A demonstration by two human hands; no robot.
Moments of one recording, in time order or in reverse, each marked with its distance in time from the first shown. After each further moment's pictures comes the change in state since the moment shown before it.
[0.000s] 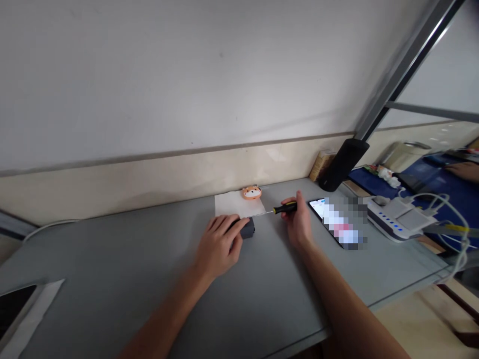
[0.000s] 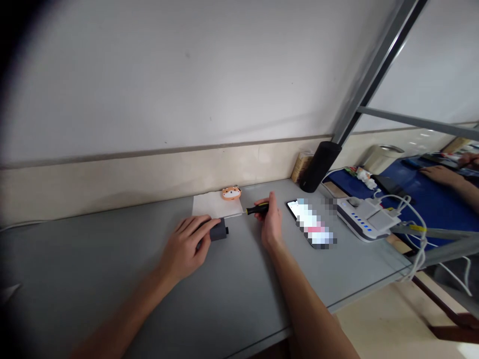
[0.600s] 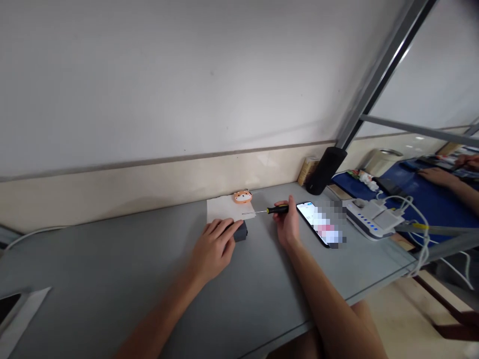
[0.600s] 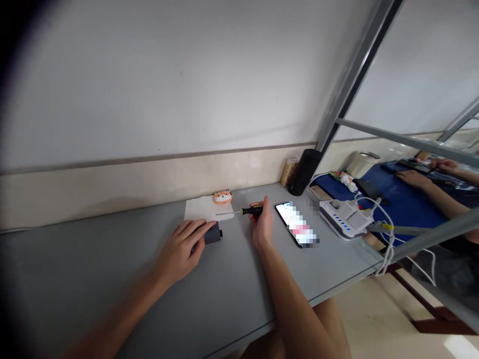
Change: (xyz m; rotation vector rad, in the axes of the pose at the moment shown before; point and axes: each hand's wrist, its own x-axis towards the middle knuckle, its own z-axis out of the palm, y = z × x) left_hand 0.002 0.004 0.003 0.007 -0.017 0.047; right_hand 0.004 -0.003 -0.004 0.115 0.048 0.015
